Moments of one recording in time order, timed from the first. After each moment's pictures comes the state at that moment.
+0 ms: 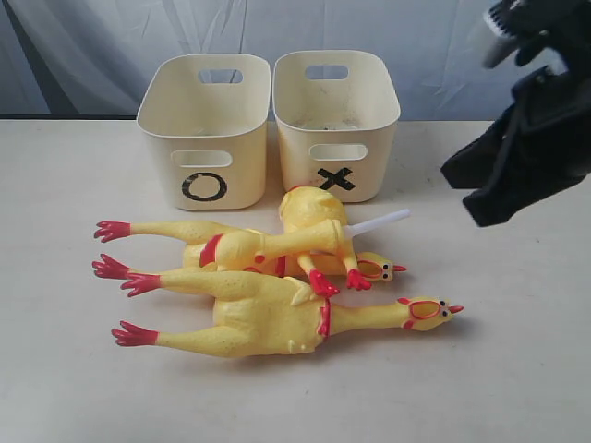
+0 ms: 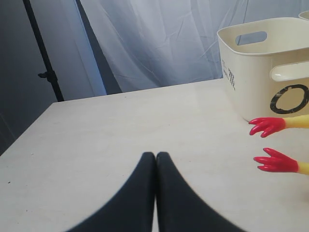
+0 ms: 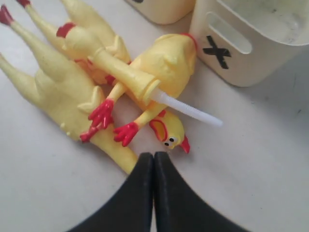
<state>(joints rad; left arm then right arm) 0.01 0.00 0.00 0.21 0.23 -0.04 0.34 1.19 -0.98 0.43 0.82 -0.77</state>
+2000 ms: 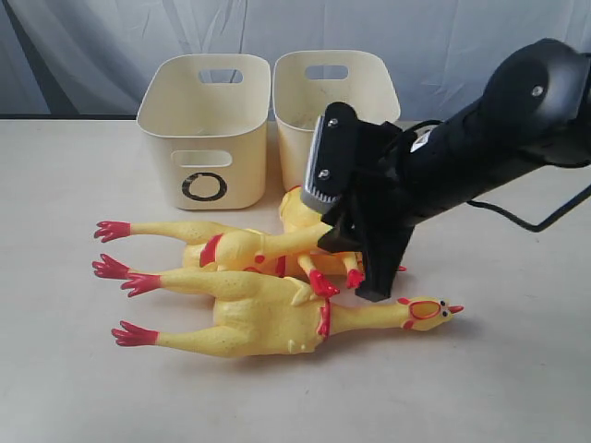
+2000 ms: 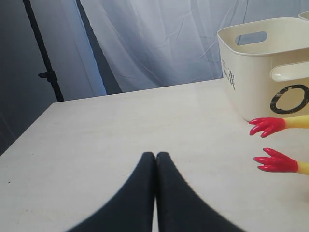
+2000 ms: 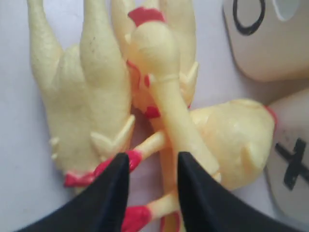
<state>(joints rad) 0.01 0.00 0.00 0.21 0.23 -0.04 0.57 1.57 -1.00 0.58 0.54 -1.38</state>
